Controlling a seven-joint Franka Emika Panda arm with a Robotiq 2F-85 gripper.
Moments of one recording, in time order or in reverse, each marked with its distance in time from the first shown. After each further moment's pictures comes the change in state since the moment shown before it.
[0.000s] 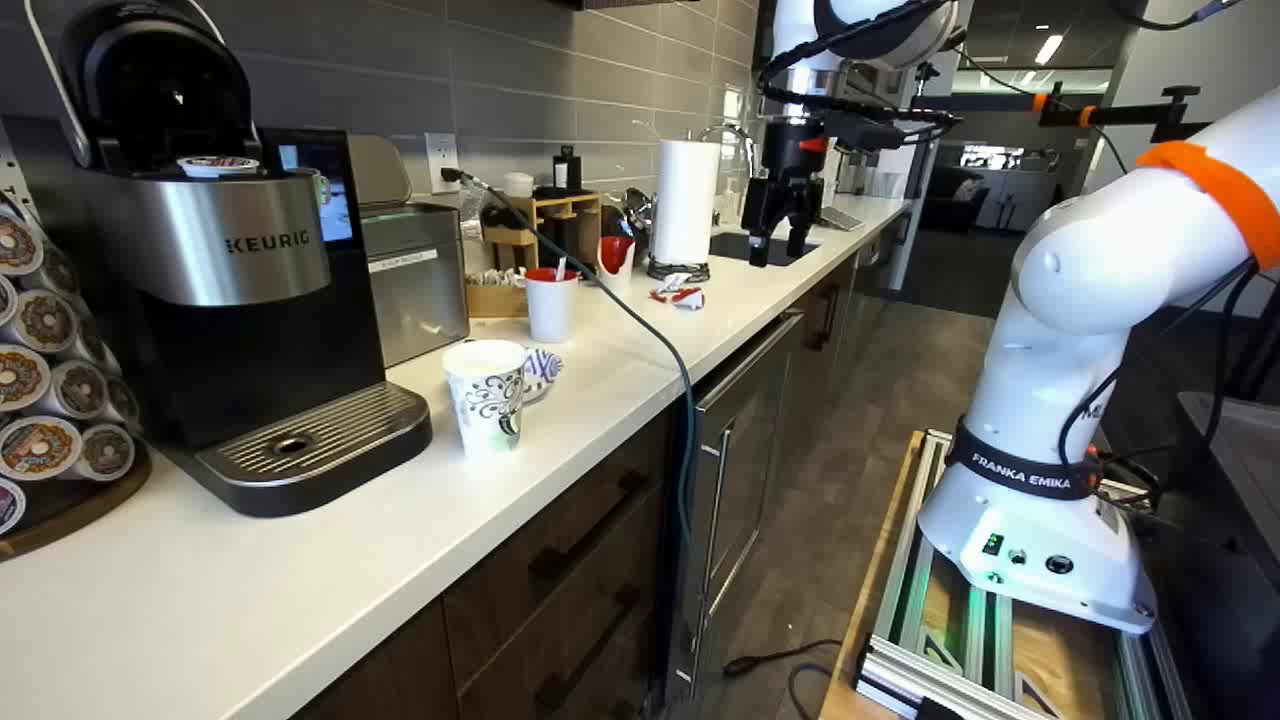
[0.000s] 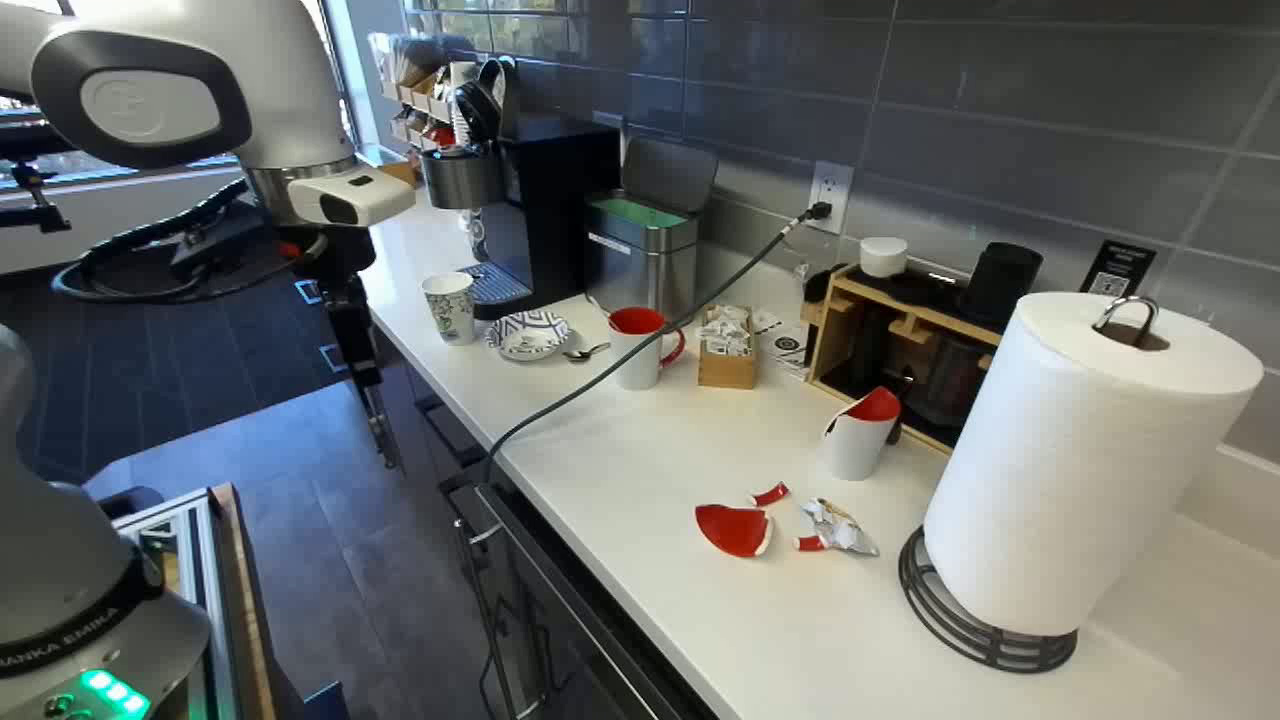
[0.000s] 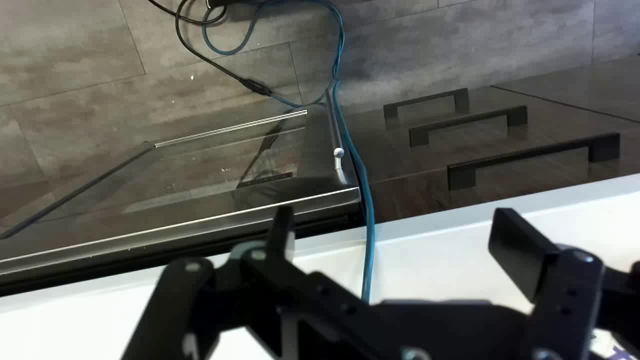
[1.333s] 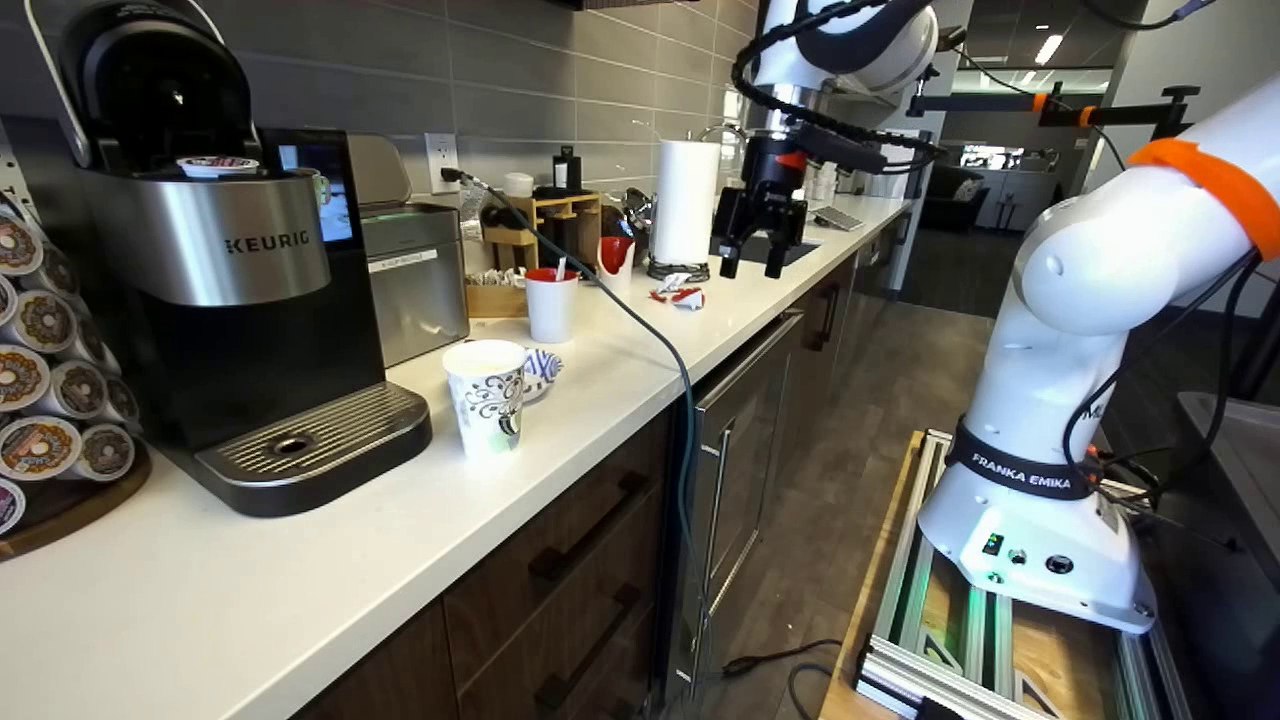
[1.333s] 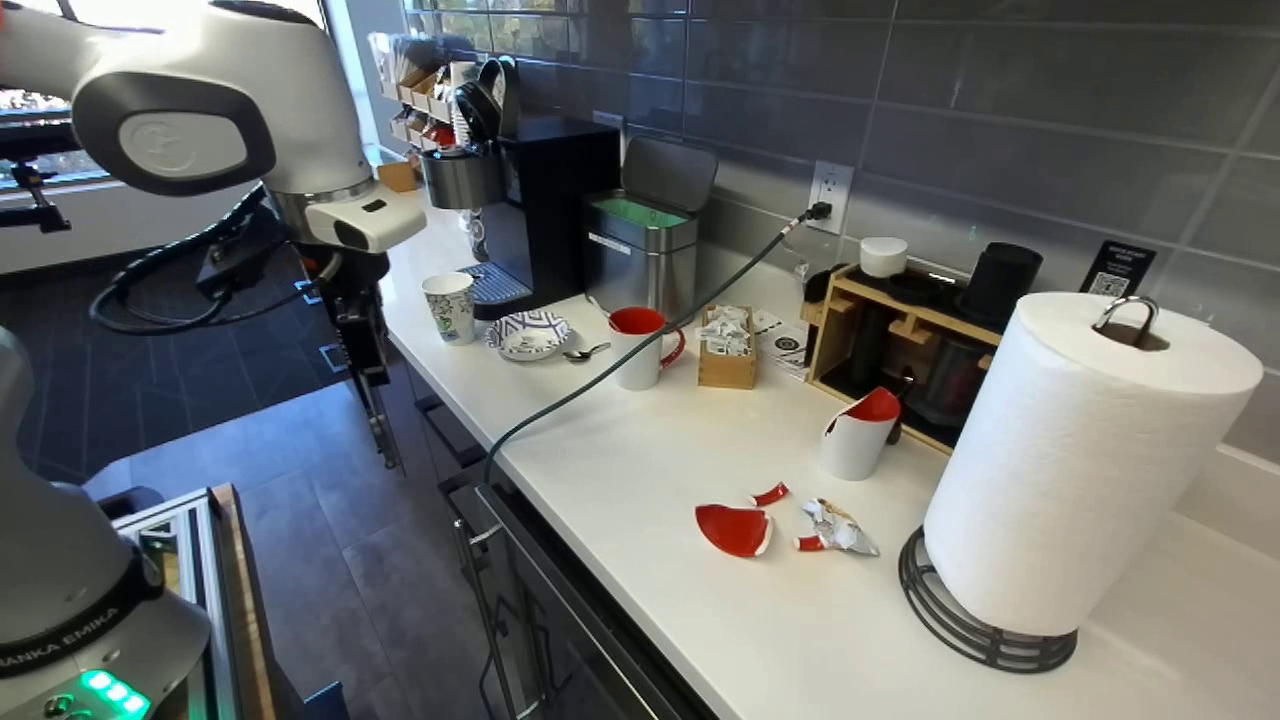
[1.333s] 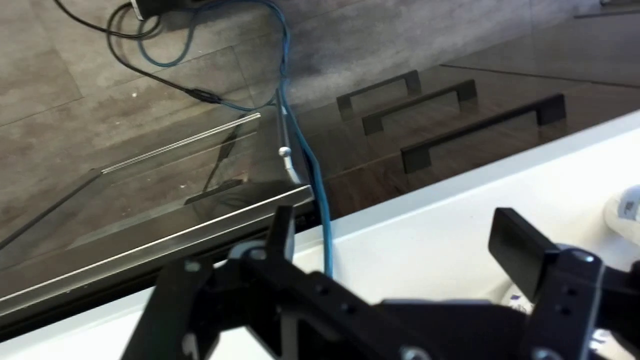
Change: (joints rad) arm 0.022 0.072 0.005 -0.016 0.147 0.110 0.078
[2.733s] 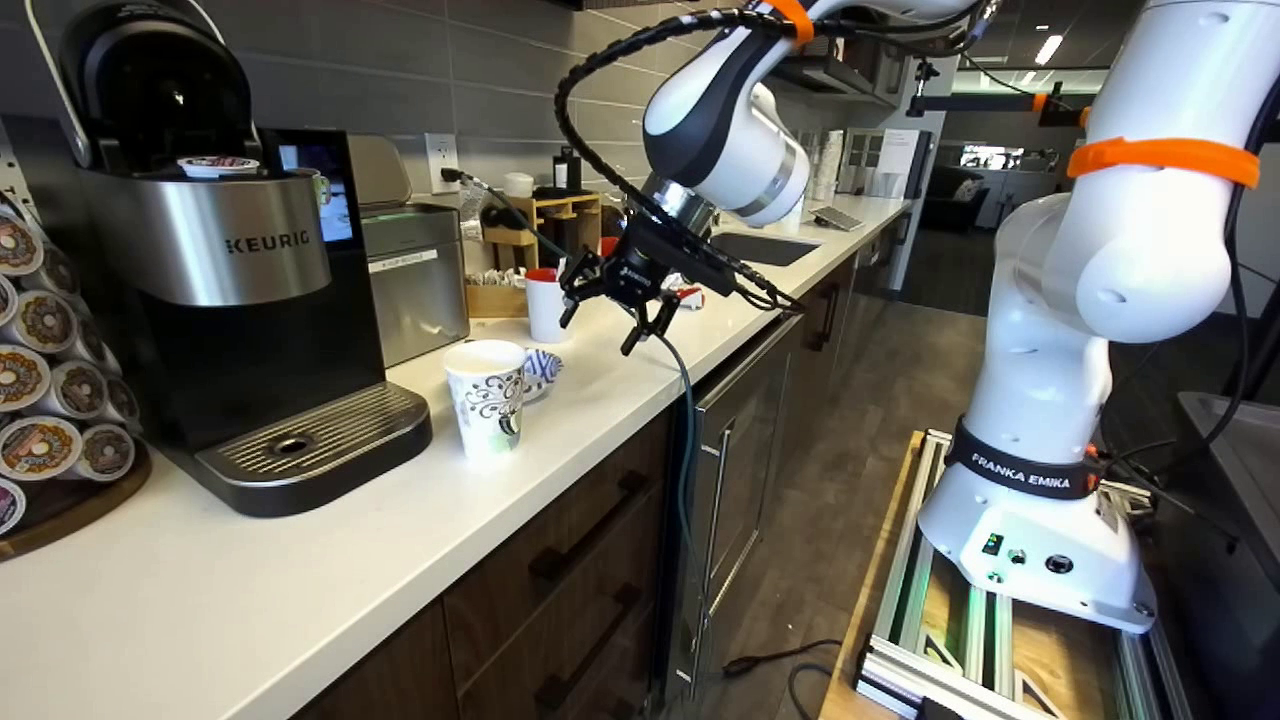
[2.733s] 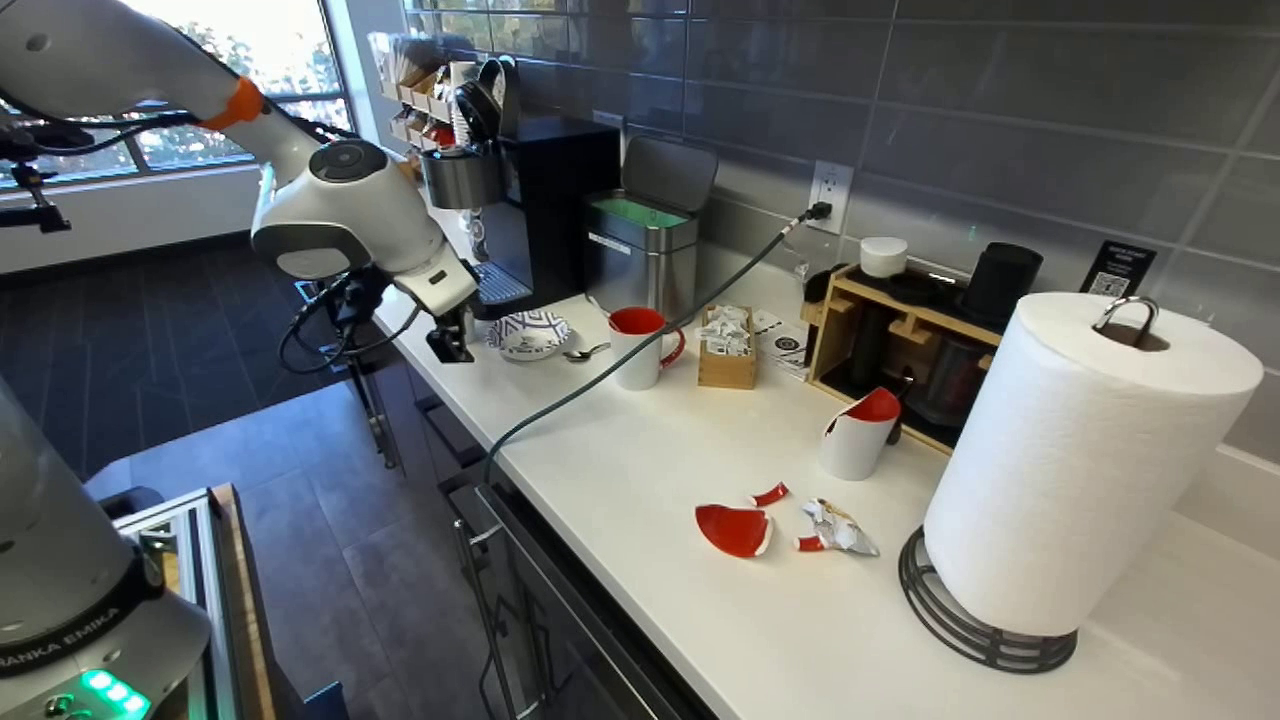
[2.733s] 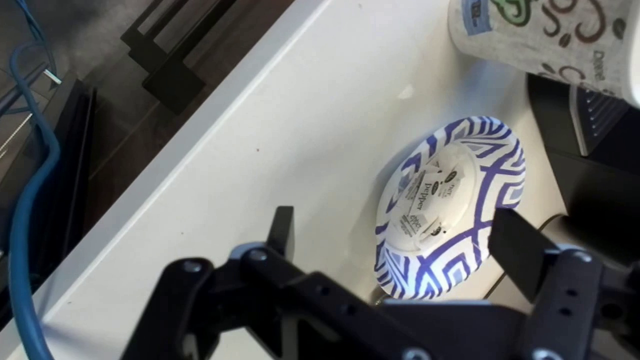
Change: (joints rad) arm 0.335 0.572 0.046 0.088 0.713 0.856 0.069
